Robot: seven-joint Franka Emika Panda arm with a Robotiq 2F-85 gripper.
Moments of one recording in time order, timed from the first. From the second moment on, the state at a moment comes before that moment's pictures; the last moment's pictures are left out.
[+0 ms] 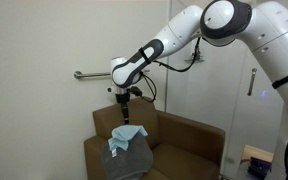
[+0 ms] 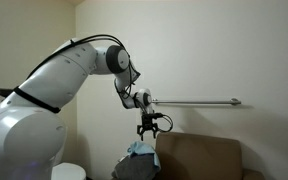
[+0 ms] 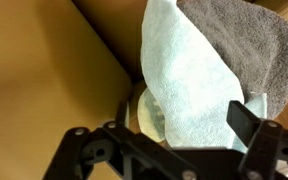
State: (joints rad) arm 0.02 0.60 0.15 -1.63 -0.21 2.15 -0.69
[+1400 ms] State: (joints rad) arm 0.02 0.84 0.17 -1.43 -0.22 2.19 -1.08
